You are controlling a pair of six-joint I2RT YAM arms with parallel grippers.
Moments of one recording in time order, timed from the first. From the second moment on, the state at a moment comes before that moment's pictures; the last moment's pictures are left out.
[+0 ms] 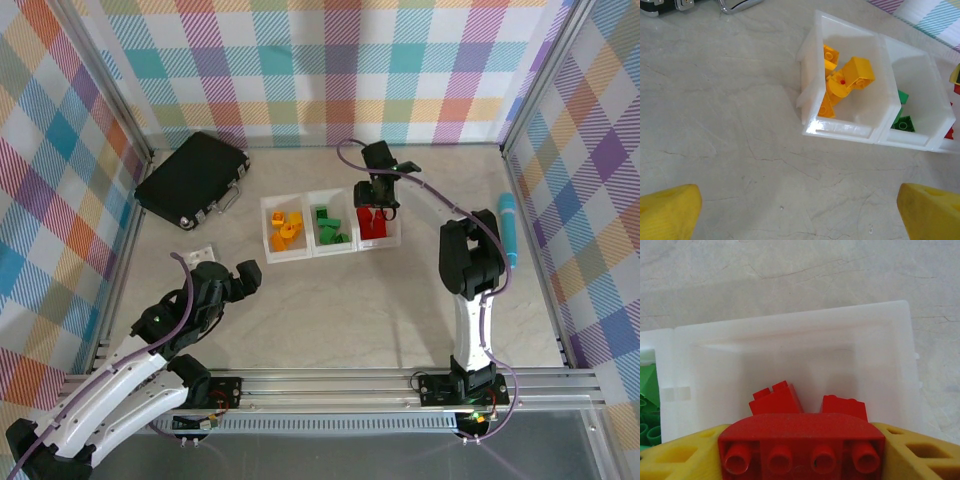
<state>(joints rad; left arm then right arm) -0.64 0.63 0.60 -0.63 -0.39 -0.79 0.42 2.07 1.73 -0.71 0.12 0.33</state>
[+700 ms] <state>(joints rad) -0.64 0.69 0.60 -0.41 -0.37 -0.42 0.42 1.54 1.31 -0.63 0.14 0.29</state>
